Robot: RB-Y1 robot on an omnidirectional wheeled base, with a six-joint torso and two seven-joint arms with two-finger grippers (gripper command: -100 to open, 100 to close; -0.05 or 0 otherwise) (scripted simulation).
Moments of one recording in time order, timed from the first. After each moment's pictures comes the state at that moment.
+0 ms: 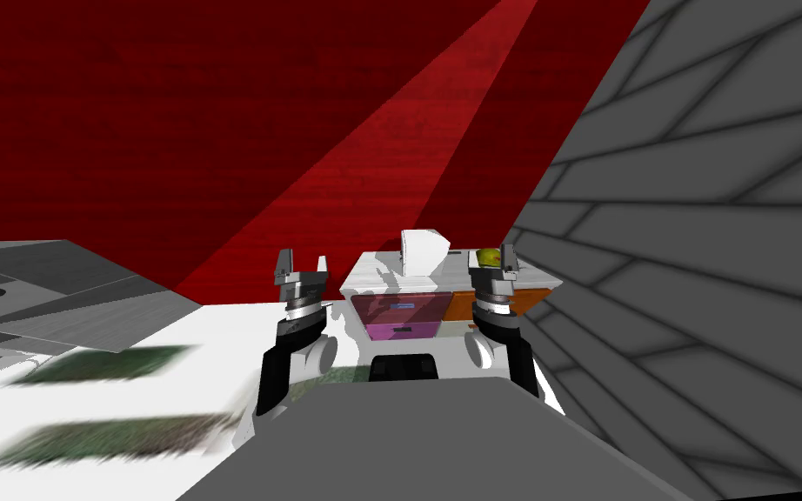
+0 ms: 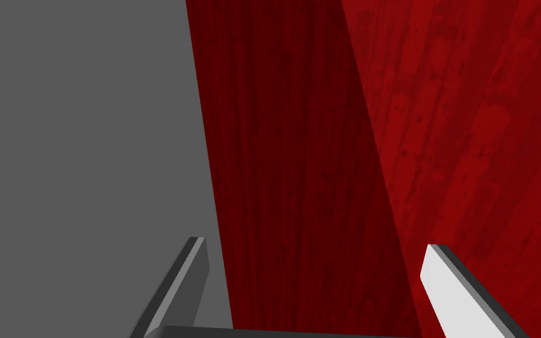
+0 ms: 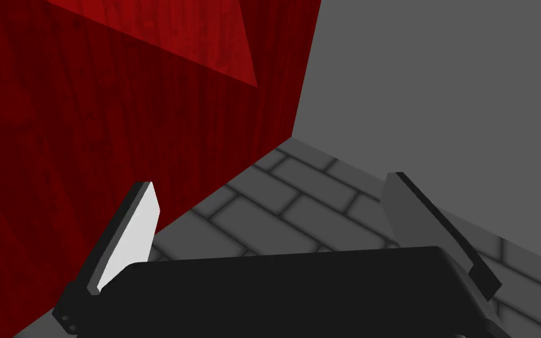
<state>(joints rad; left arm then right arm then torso) 0.47 -0.02 0.01 -2.37 0.12 -0.45 0.03 0.45 -0.02 0.06 -2.34 -0.02 -0.56 0.06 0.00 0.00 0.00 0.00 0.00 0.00</state>
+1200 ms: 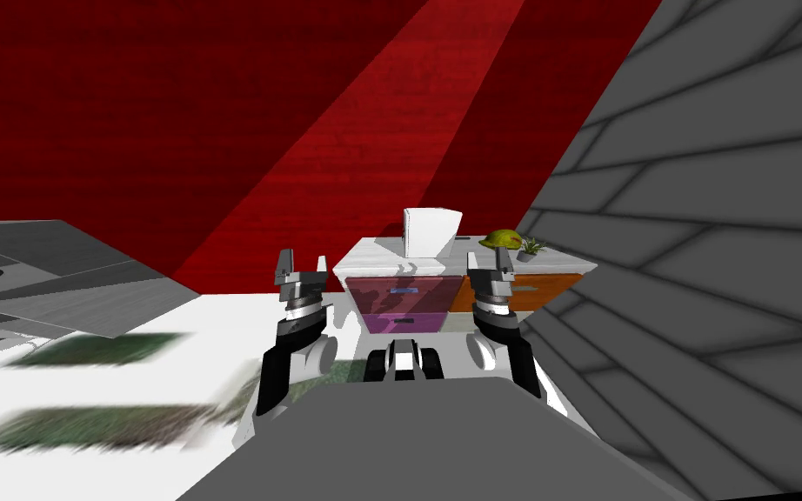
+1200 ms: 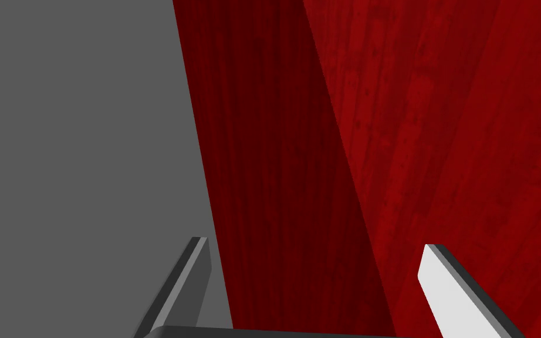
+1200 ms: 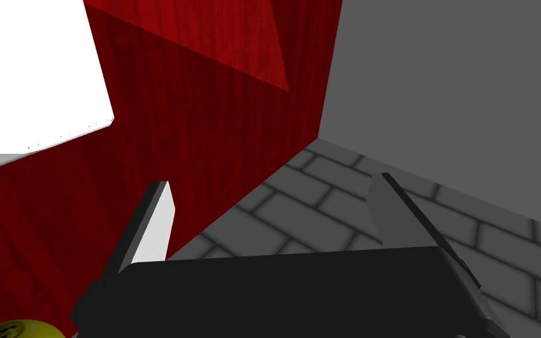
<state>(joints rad) 0.47 -0.02 0.01 -2.37 0.12 -0.45 0.03 0.45 -0.07 0.06 -2.32 -0.04 -0.57 0.01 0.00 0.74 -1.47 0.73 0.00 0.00</state>
